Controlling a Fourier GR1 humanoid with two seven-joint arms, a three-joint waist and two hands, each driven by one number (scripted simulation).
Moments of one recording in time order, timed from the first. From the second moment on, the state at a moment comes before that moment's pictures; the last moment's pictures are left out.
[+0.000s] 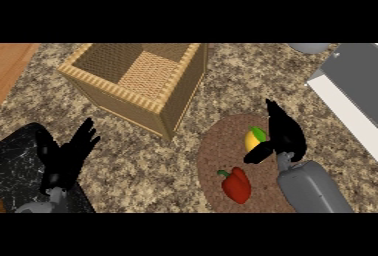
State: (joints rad) left arm -0.02 0.27 -0.05 -1.41 0.23 0.10 0.26; right arm -0.33 -0.21 0.31 -1.40 0.71 0.01 0.84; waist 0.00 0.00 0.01
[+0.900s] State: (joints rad) left arm -0.06 0.25 0.01 -1.37 0.21 0.05 0.28; right arm -0.37 -0.13 0.28 -1.25 0.74 0.05 0.62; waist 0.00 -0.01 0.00
